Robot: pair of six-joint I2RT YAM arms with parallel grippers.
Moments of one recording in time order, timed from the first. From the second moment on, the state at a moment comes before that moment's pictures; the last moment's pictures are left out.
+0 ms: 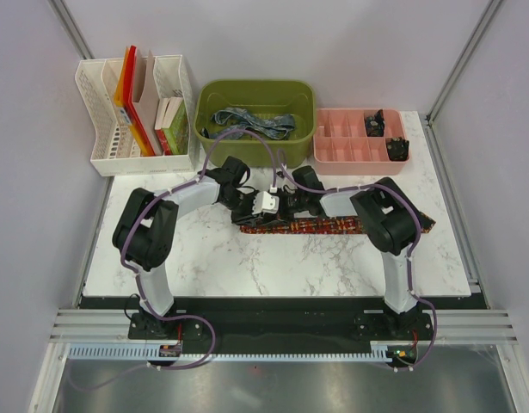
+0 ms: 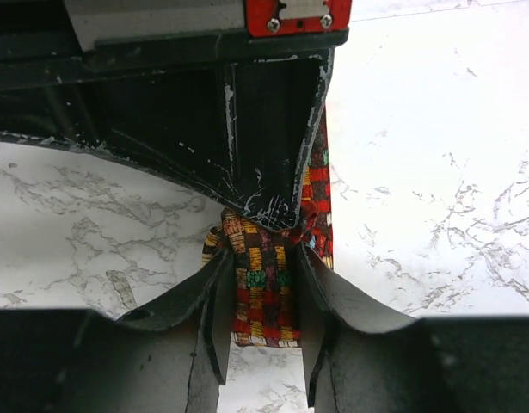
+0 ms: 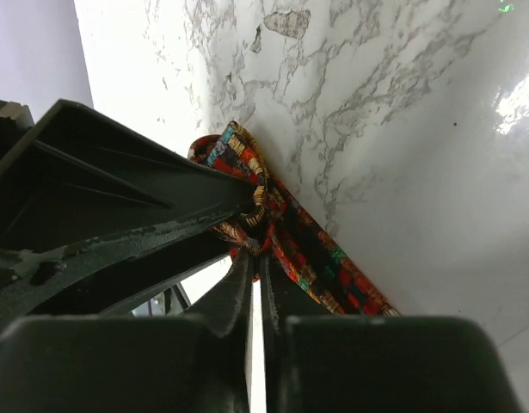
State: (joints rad) left arm -0.48 1.86 1.20 -0.59 0.58 1.13; right arm 0.55 2.08 1.11 0.21 -0.73 0.74
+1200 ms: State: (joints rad) left arm -0.32 1.74 1.01 -0.52 0.57 1.12; right arm 0.61 2.16 1.25 0.15 -0.68 0.66
